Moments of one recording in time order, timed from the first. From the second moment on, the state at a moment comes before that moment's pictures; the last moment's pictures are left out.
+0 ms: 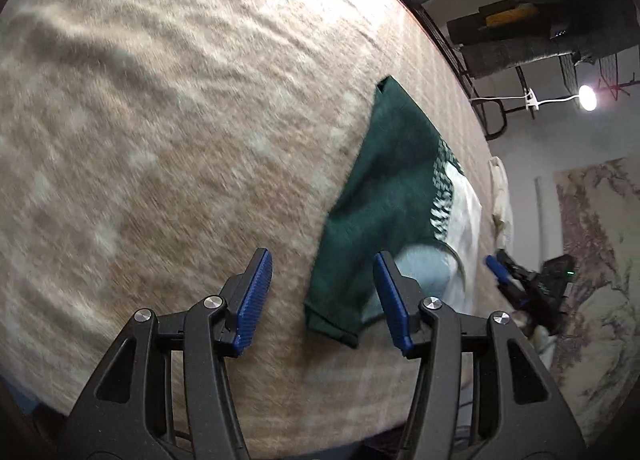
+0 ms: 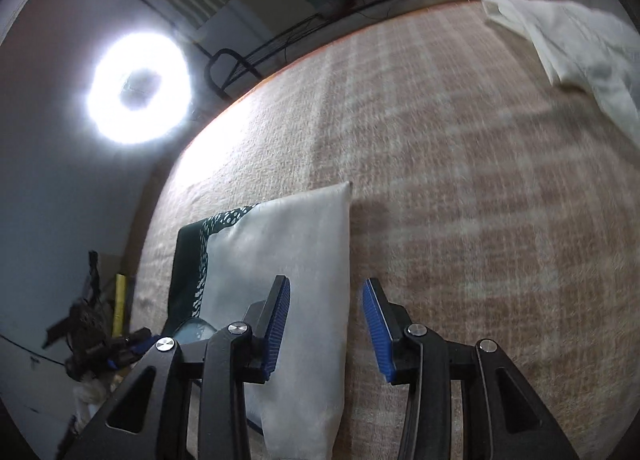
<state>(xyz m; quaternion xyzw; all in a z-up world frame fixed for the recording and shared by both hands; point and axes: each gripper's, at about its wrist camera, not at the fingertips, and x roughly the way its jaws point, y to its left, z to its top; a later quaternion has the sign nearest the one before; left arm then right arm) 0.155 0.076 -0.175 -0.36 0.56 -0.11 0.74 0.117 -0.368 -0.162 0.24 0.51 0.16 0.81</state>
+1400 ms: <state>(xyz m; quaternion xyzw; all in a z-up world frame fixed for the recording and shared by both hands) 0.175 -0.021 -0.103 -0.24 0.49 -0.17 0.82 0.137 -0.302 -0.131 0.21 0.47 0.20 0.83</state>
